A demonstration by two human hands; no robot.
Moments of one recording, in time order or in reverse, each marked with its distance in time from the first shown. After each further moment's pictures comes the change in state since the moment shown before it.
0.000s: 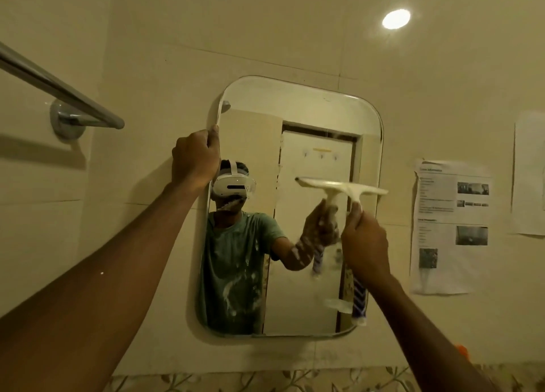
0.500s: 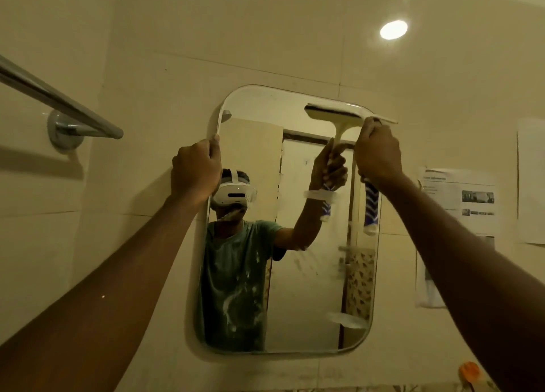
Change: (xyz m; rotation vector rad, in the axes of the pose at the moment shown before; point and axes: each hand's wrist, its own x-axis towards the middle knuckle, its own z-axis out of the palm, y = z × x) left_hand 0.000 -0.004 0.008 0.089 0.073 0.075; right_hand 0.131 -0.087 -0.026 -0.034 0.107 -0.136
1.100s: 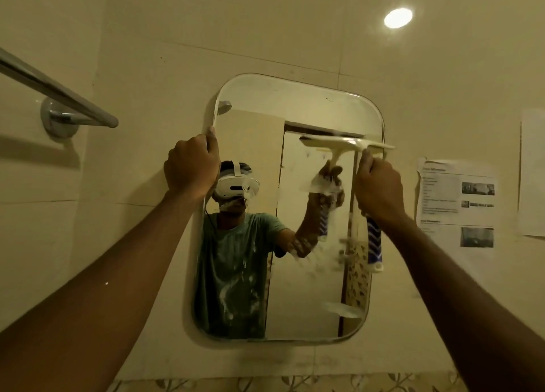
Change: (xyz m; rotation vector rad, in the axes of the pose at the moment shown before) left_hand -0.010 0.000 0.002 0.077 0.060 -0.018; right_hand -0.066 0.031 -0.007 0.075 -0.084 0.019
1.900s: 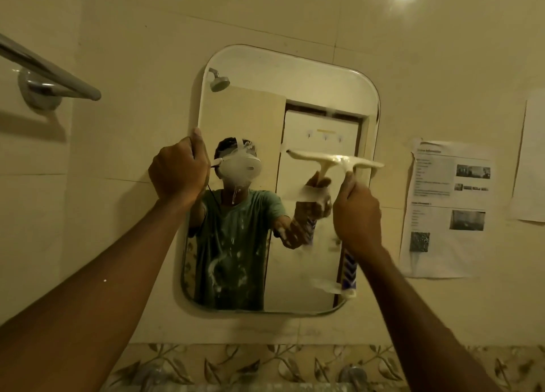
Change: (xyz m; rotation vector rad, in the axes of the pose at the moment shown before) left_hand -0.046 -0.007 0.004 0.059 0.029 -0.103; right_hand -0.061 0.029 0.011 -0.046 -0.030 0.127
